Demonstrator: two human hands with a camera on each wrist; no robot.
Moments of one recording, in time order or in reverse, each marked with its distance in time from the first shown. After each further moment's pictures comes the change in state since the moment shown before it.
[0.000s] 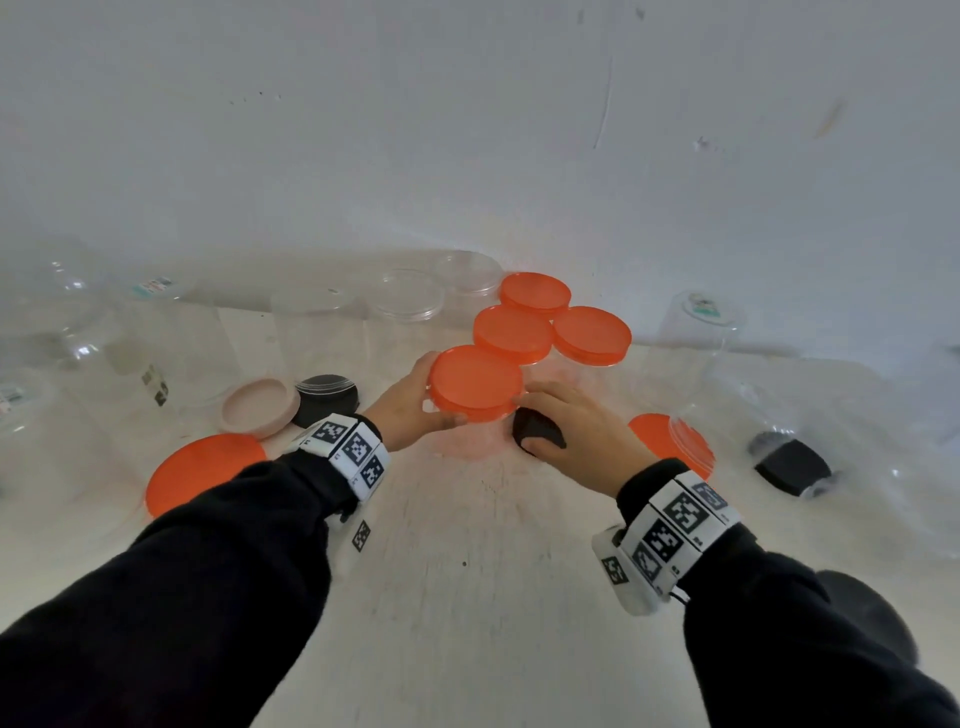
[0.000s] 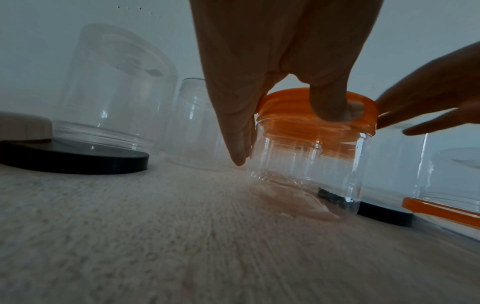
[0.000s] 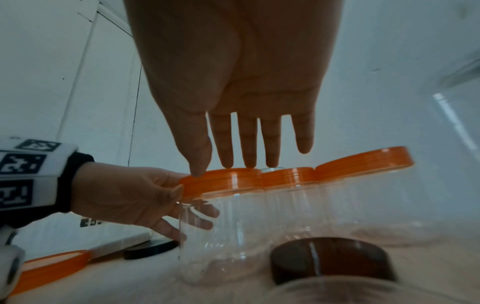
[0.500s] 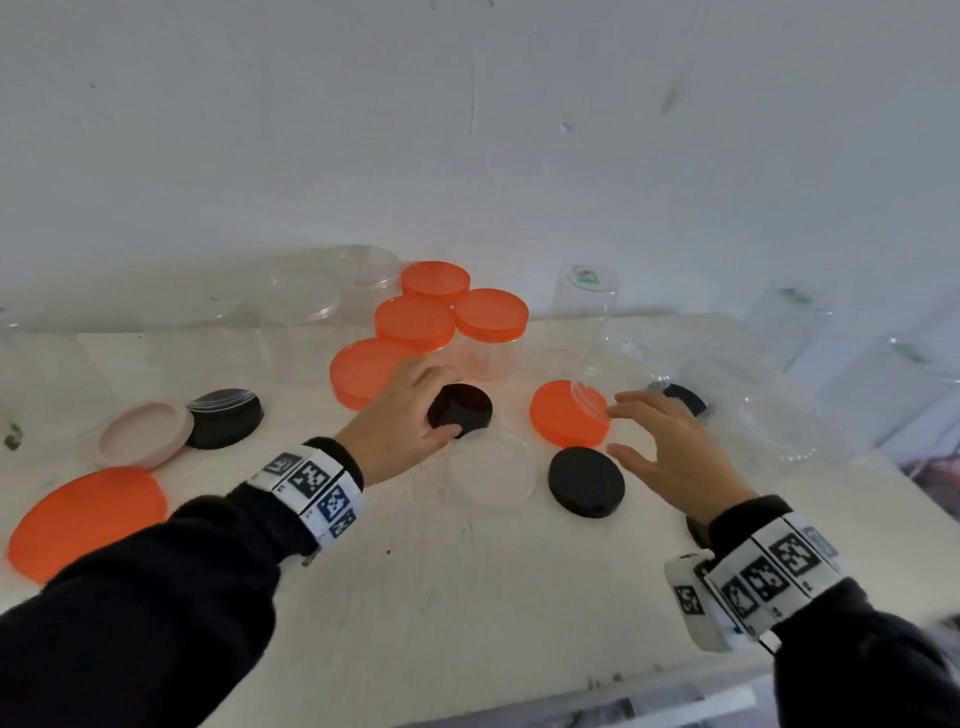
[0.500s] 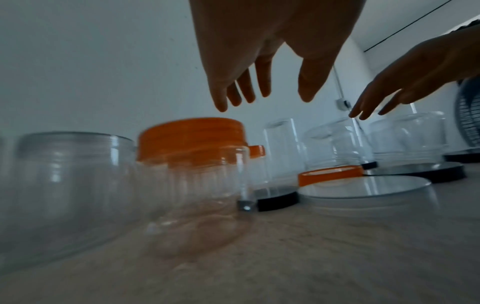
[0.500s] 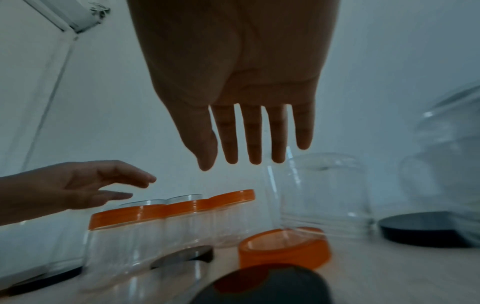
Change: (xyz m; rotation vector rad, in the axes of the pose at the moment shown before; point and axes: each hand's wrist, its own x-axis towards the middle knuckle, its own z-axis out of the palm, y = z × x) left_hand -0.013 0.047 0.058 0.383 -0.020 0.530; right_hand -0.138 0.071 -0.032 -0.027 0.242 0.399
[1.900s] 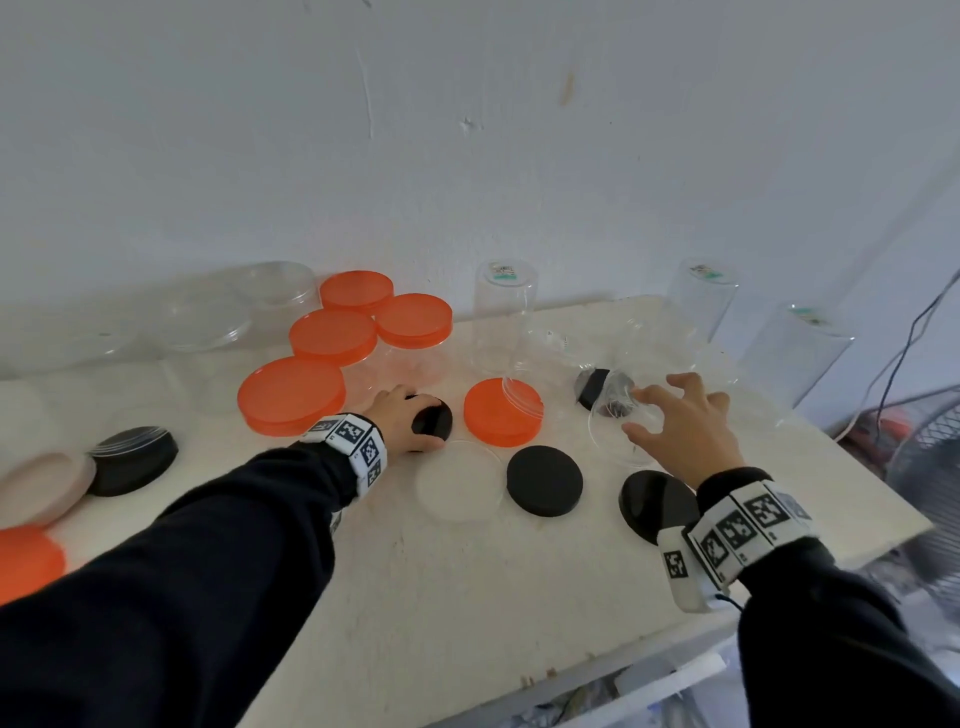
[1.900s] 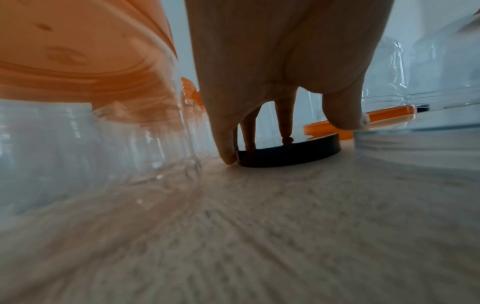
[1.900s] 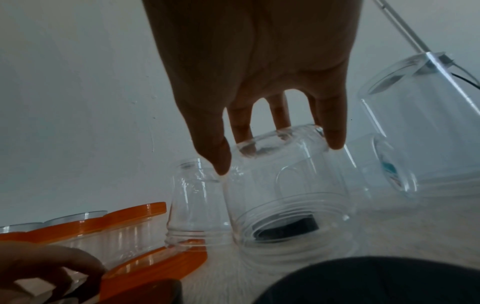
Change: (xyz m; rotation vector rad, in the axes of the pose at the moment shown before) left_hand 0.083 -0.001 0.067 0.245 -0.539 -0.368; right_hand -0.014 0.074 -0.022 -0.064 0.054 0.523
